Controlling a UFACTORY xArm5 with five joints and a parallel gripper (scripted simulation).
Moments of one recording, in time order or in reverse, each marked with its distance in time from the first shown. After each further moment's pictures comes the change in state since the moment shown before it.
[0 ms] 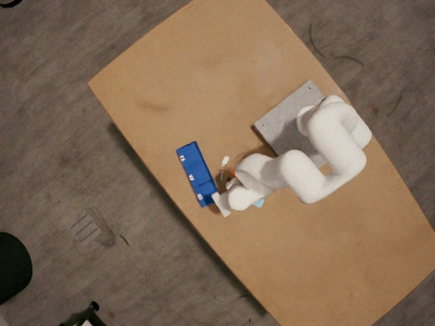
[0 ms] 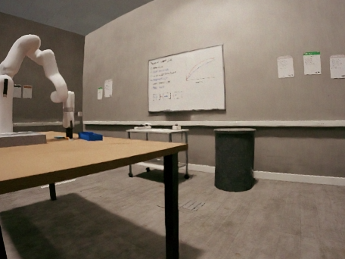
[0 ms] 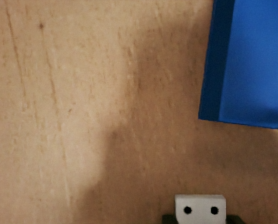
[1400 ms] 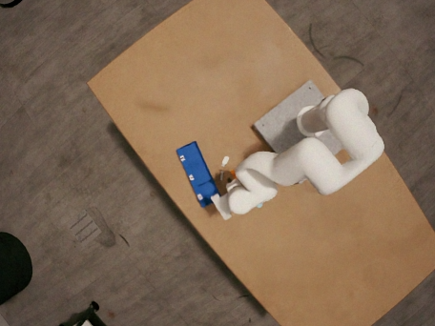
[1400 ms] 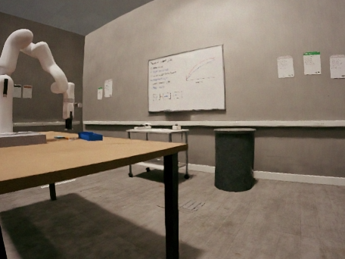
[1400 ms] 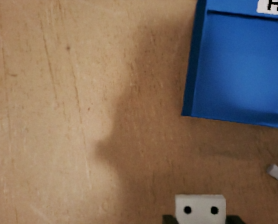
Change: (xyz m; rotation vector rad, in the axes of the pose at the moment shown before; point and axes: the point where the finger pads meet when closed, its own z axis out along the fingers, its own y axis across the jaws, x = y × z) arm -0.001 0.000 -0.058 -0.001 -0.004 0.000
